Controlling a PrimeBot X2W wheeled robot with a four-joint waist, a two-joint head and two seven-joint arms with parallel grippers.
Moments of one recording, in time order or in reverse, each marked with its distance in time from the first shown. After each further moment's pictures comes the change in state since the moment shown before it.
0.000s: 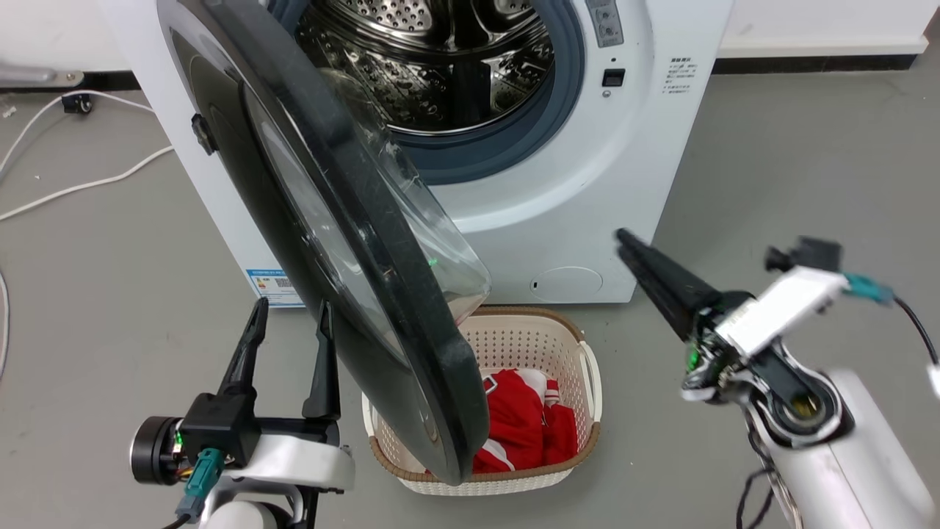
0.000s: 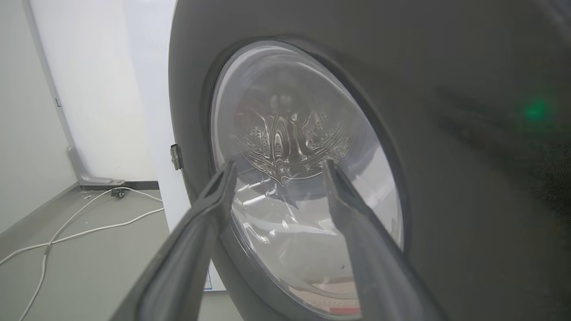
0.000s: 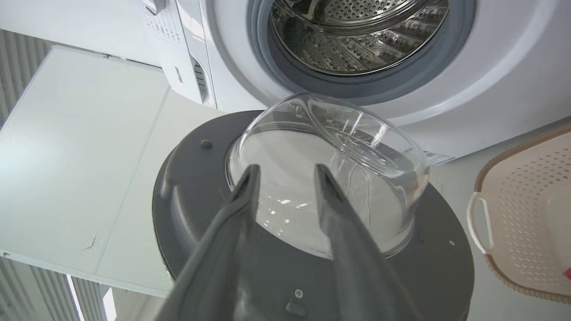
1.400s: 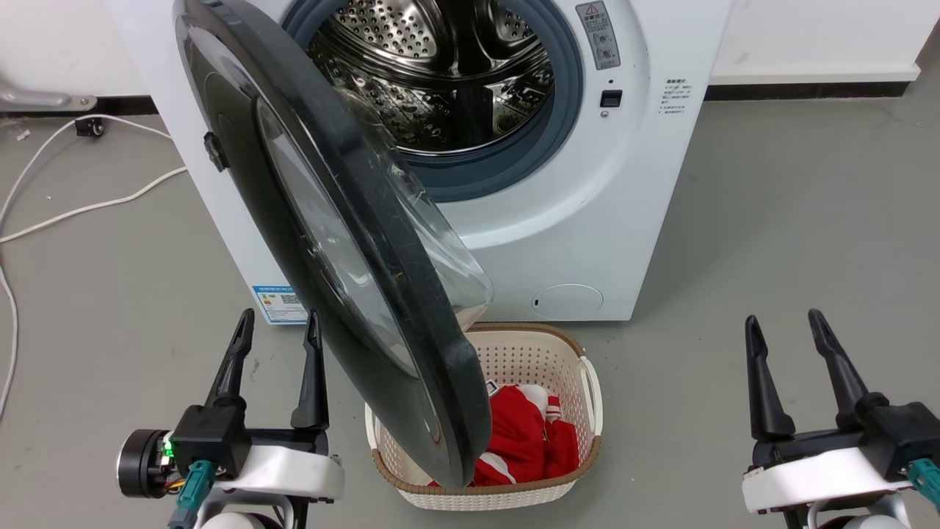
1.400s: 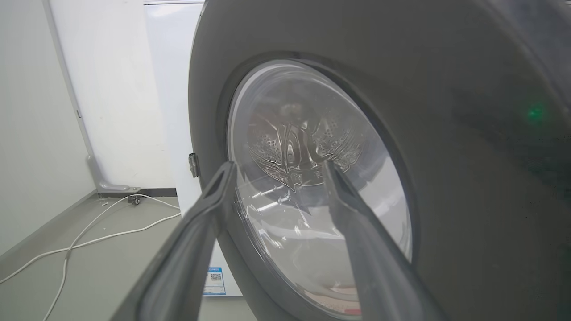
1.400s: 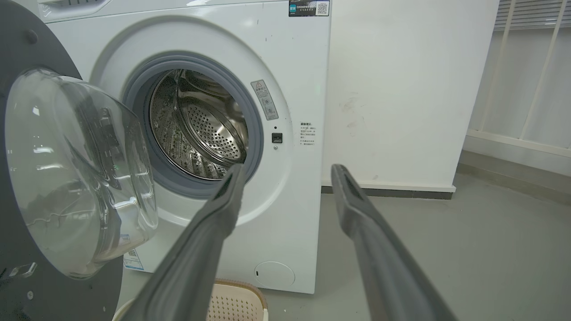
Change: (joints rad) left arm 0.033 0.000 0.025 -0.017 0.024 -0.003 0.000; right arm 0.443 0.080 -0.264 -0.333 -1.499 0.000 -0.652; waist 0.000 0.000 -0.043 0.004
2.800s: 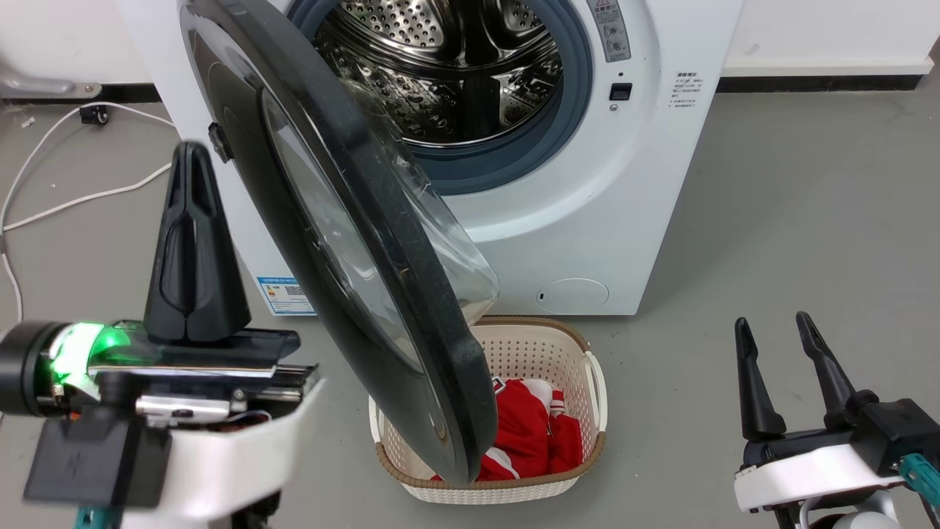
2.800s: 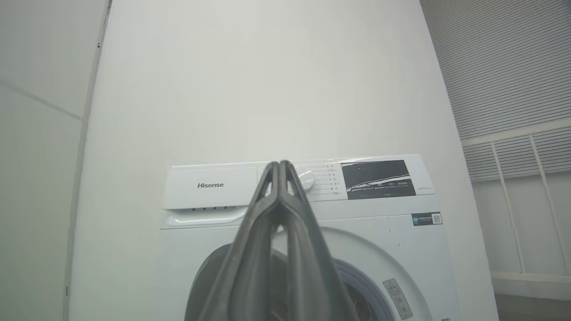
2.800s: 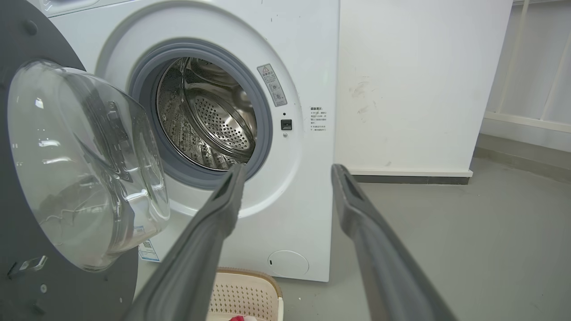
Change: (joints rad) left arm -0.131 0.000 -0.033 -0.477 0.048 0.026 0.000; right arm -0.015 0.000 0.015 0.041 0.038 0.000 0.000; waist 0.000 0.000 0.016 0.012
